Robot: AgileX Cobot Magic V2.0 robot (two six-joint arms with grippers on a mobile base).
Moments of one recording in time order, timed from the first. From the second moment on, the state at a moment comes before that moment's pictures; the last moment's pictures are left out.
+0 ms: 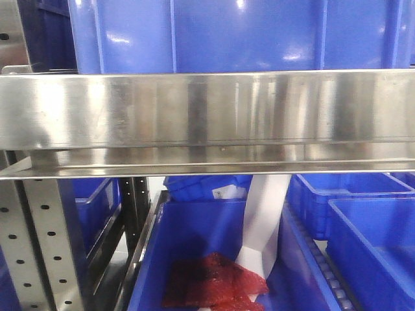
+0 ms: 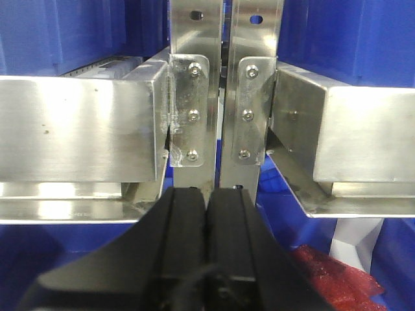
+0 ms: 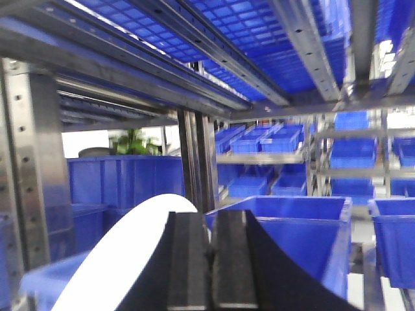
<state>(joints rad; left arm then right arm) -0.09 -0.02 0.03 -0.04 0.12 0.03 0.38 0.60 -0.83 0.86 0.01 -0.69</state>
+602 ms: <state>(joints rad) -0.09 -0.02 0.03 -0.04 0.12 0.03 0.38 1.46 -1.46 0.86 -0.01 -0.69</state>
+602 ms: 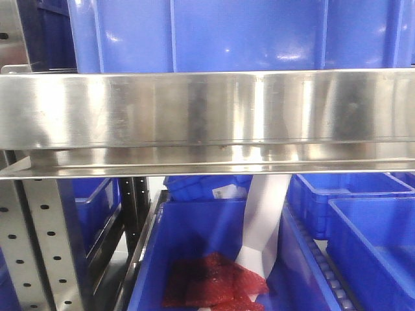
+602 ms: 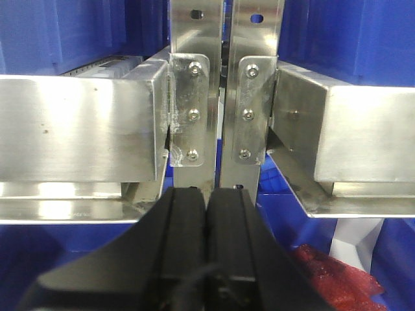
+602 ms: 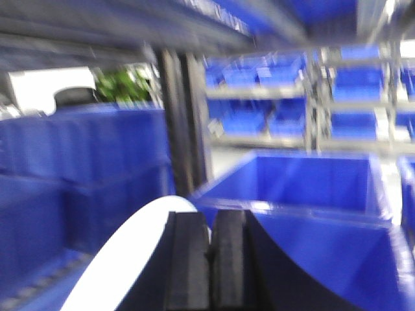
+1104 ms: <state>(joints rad) -0.09 -0.02 0.03 -0.04 0.12 0.03 0.38 1.60 -1.52 0.86 0.03 -0.69</state>
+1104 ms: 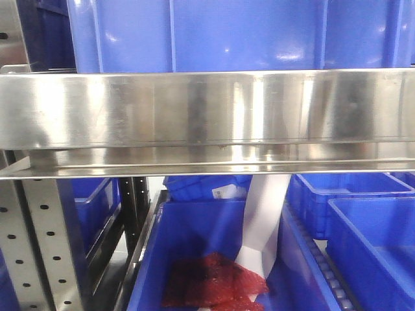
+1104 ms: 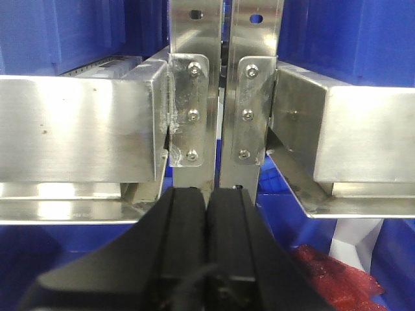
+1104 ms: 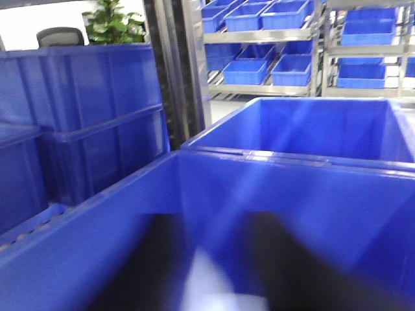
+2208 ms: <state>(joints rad) -0.09 -0.02 0.03 -0.04 0.12 0.03 0.38 1.07 -1.52 0.83 0.48 -0.74</state>
